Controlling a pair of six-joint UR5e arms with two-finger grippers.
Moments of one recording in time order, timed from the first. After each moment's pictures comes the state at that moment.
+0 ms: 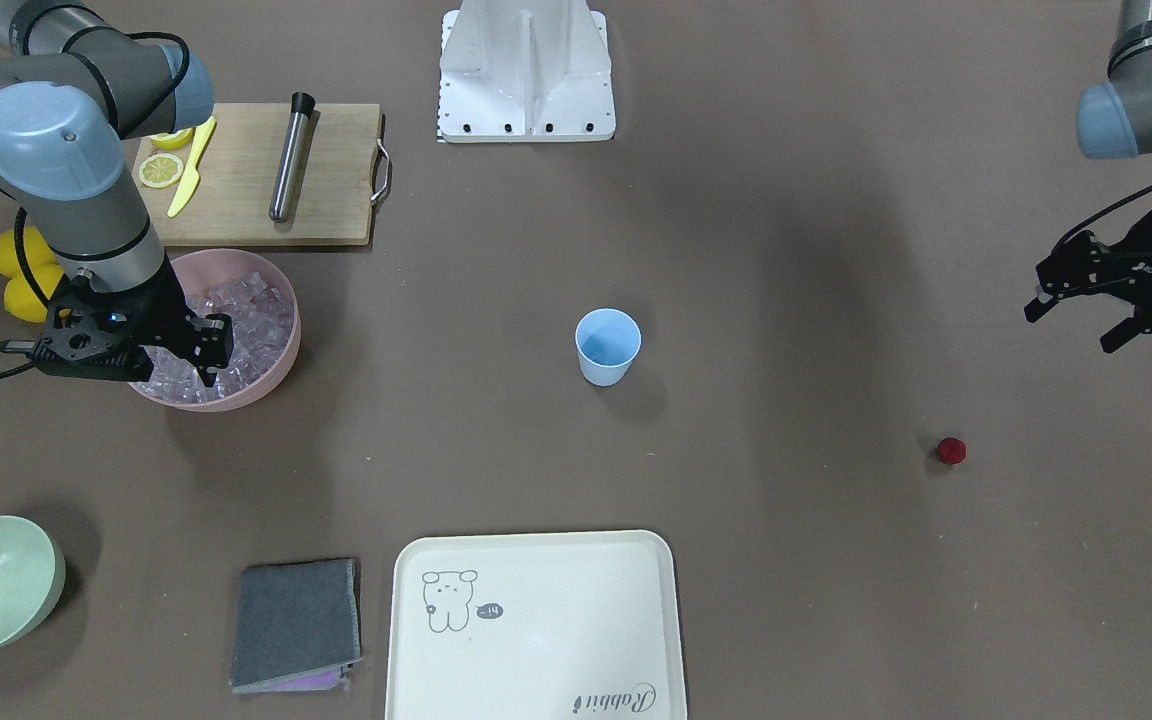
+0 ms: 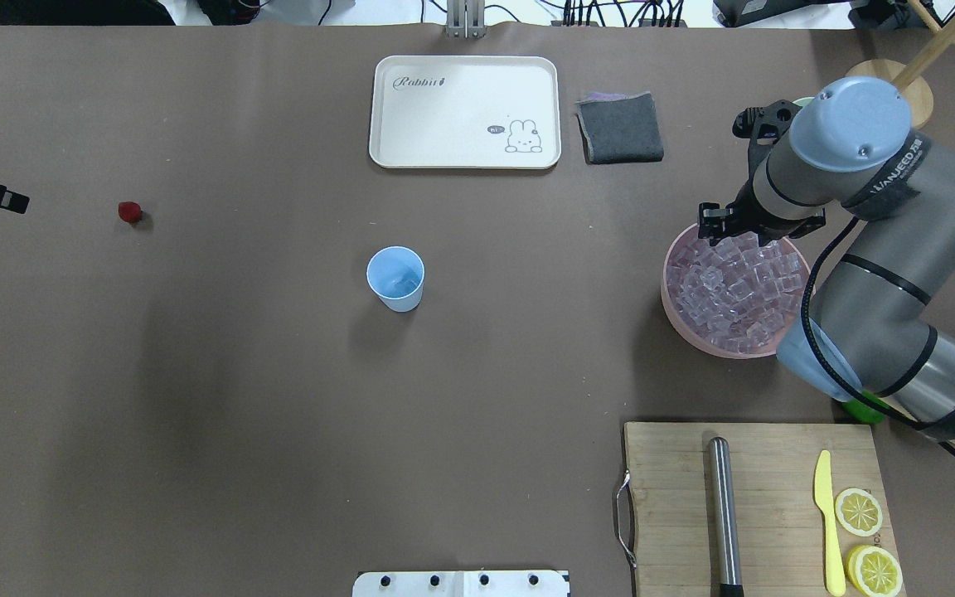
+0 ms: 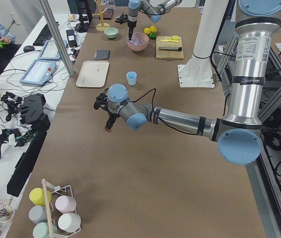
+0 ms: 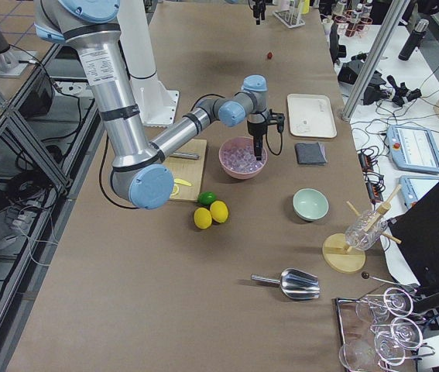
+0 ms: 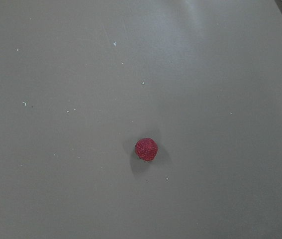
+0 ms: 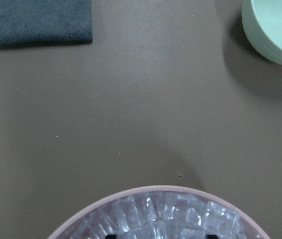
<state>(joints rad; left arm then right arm) -1.21 -1.63 -1.67 -2.20 -2.36 -0.47 0.81 -1.24 1.81 -1.57 1.89 0.99</state>
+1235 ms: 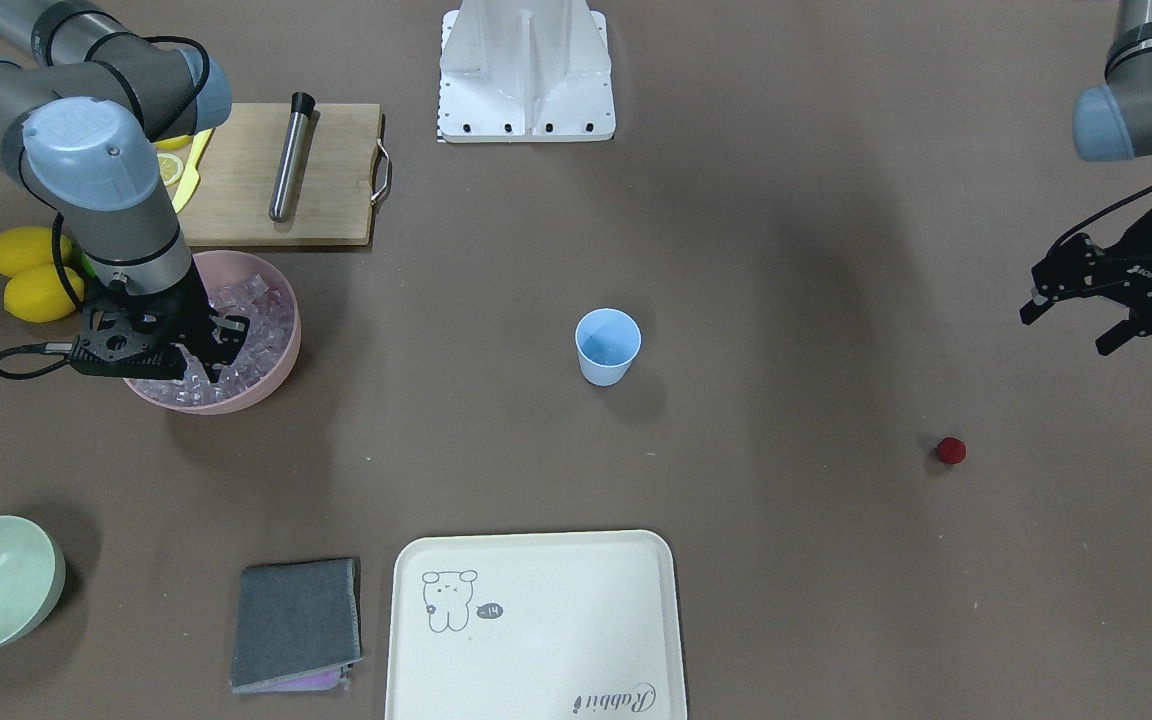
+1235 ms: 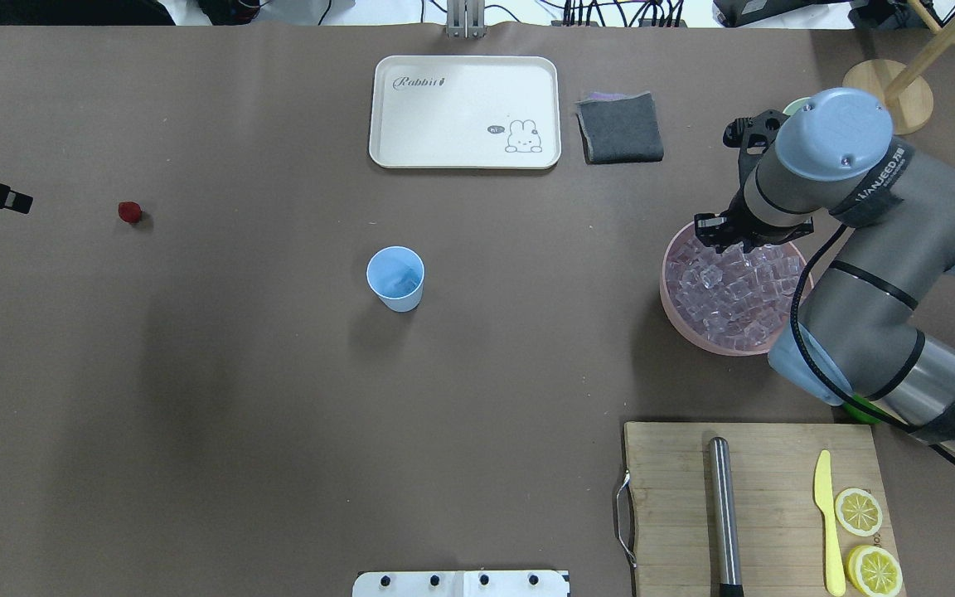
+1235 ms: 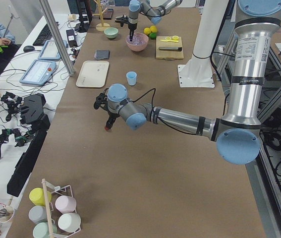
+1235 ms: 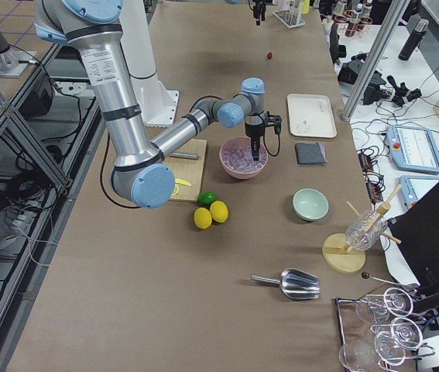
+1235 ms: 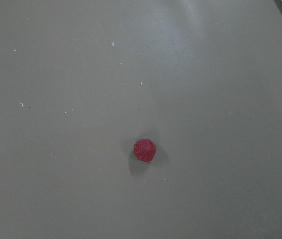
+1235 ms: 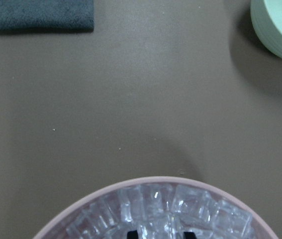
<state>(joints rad) -1.21 -1.64 -1.67 -2.20 -2.36 -0.47 0.80 -1.23 1.80 -1.57 1.88 0.97</state>
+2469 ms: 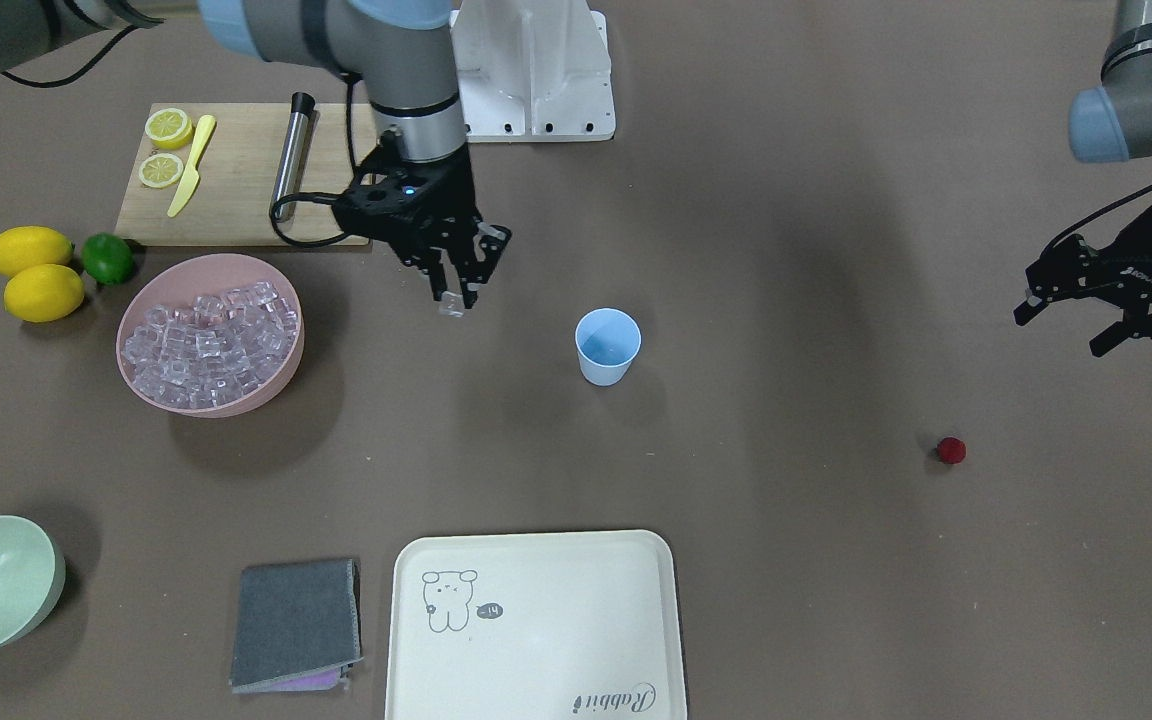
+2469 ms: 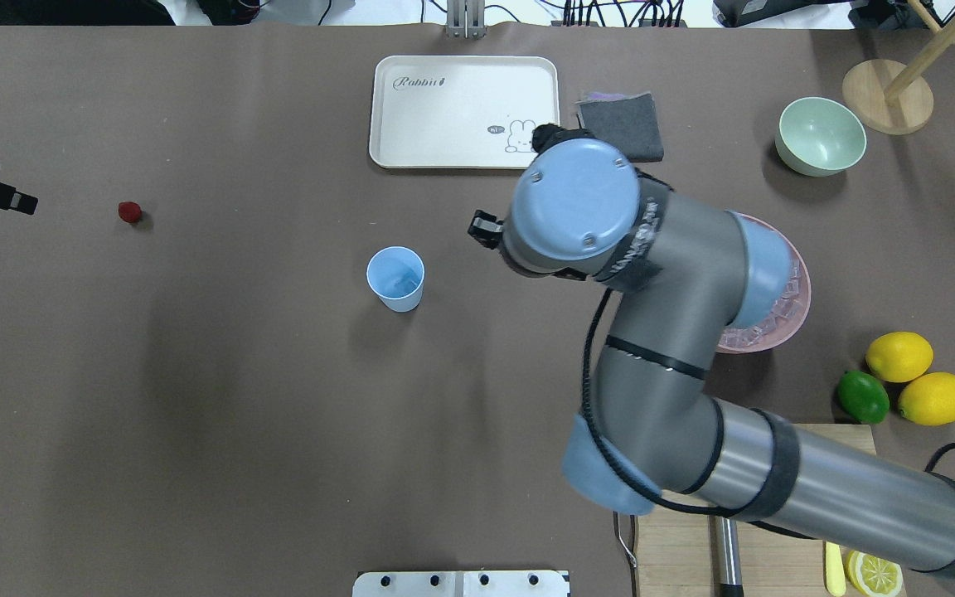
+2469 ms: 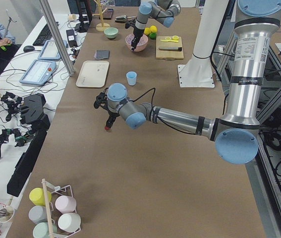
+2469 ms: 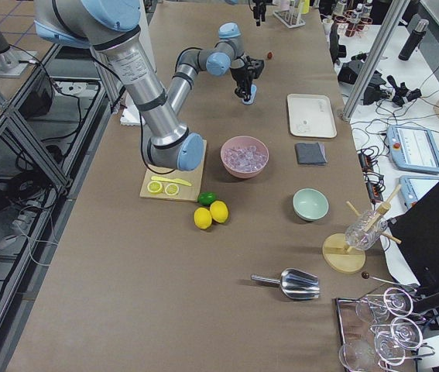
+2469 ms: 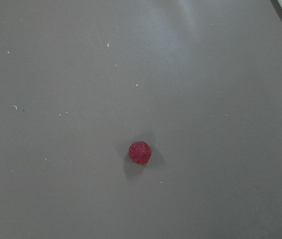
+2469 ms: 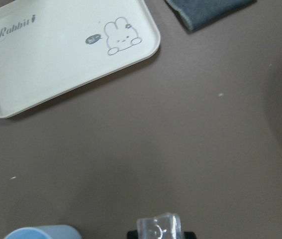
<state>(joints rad) -1.20 -1.64 -1.67 -2.20 -2.36 -0.47 0.49 -0.79 1.76 -1.68 1.60 1.65</state>
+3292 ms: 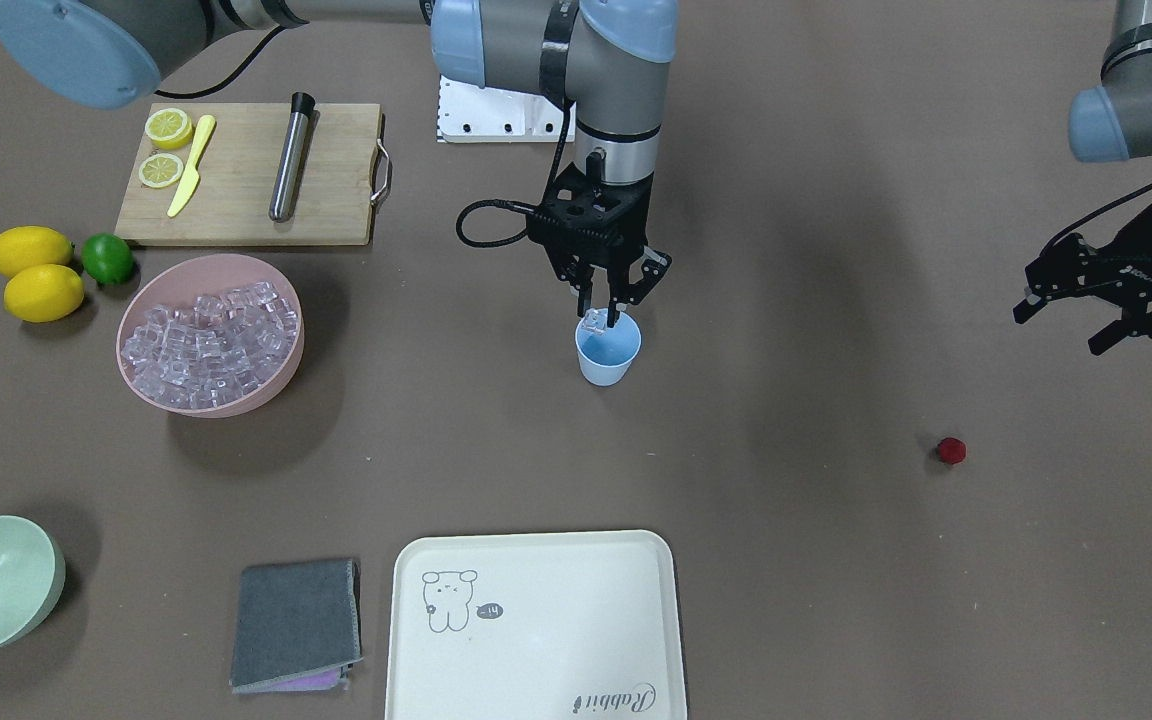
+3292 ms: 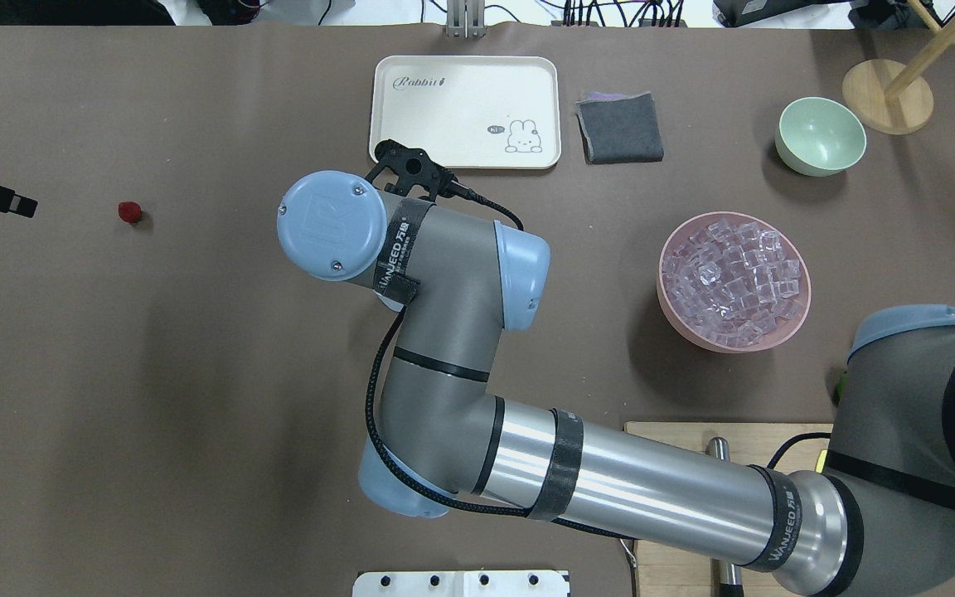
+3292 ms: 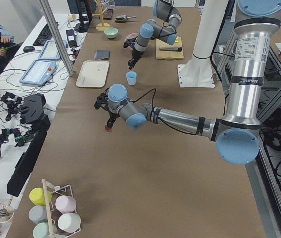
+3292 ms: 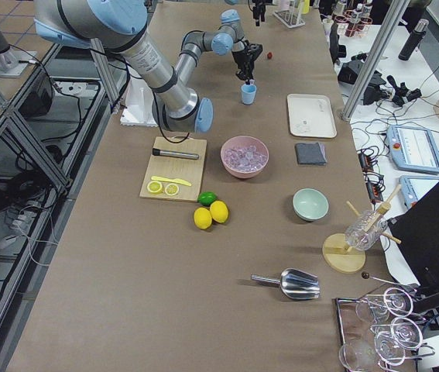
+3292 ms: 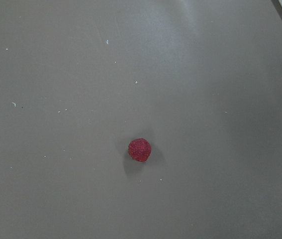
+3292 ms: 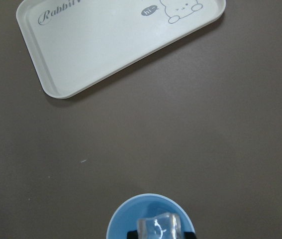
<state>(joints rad) -1.20 -1.64 -1.67 -2.21 -2.36 -0.47 0.42 -0.52 1.42 -1.67 1.51 1.77</state>
